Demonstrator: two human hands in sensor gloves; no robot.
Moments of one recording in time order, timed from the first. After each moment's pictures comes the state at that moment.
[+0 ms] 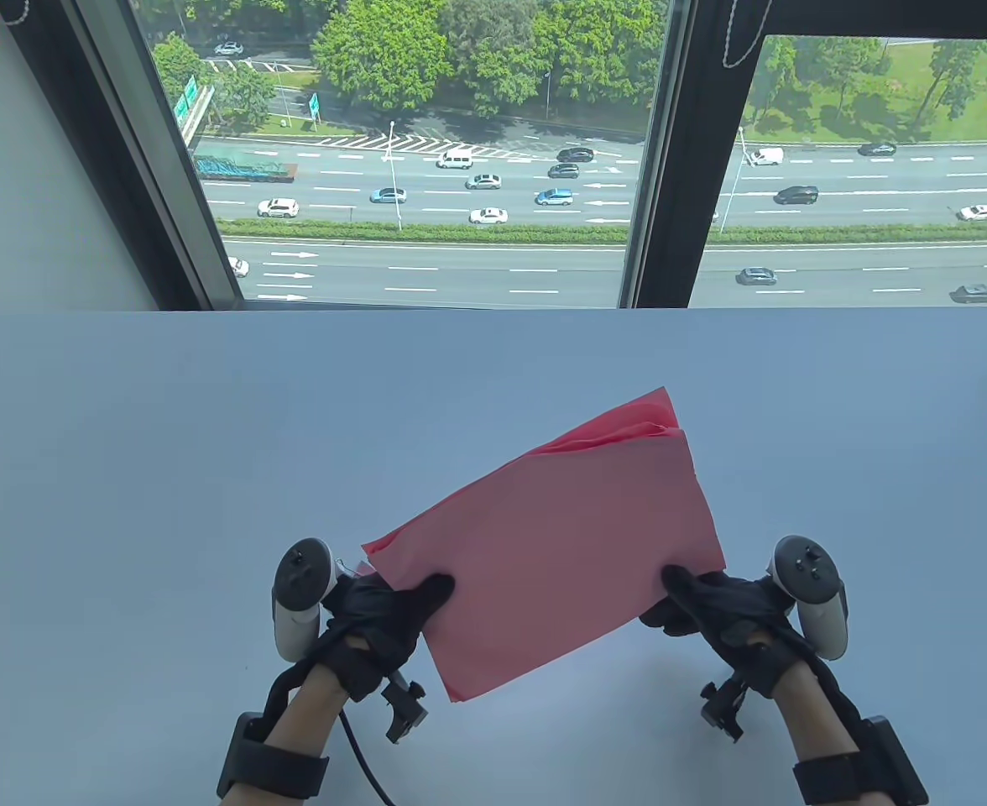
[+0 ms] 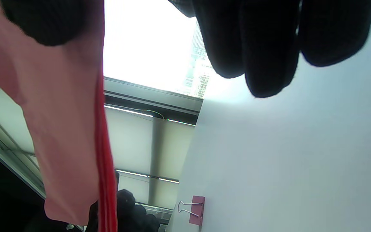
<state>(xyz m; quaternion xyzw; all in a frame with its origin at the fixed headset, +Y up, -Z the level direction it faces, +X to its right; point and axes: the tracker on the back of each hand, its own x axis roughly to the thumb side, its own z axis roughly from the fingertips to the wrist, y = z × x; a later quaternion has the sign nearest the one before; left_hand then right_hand) -0.174 -0.742 -0.312 -0.11 -0.22 0.68 0.69 0.231 -0.765 -0.317 0.13 0.16 0.76 0.62</state>
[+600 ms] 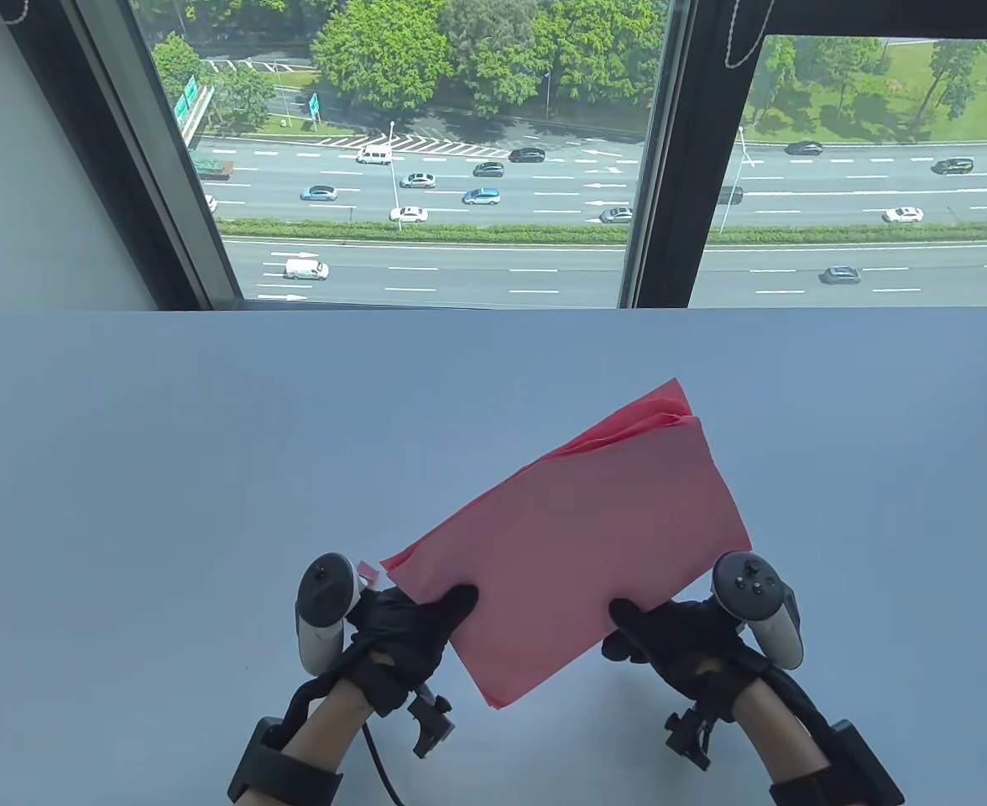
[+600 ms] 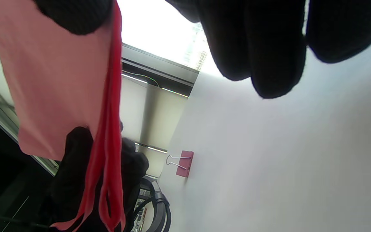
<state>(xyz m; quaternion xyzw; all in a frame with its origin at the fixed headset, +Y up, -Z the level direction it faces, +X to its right) -0.150 -0.744 -0.299 -0.09 -0.23 0.68 0.69 0.184 -0.764 -0.300 0.17 0.20 0.79 0.56</state>
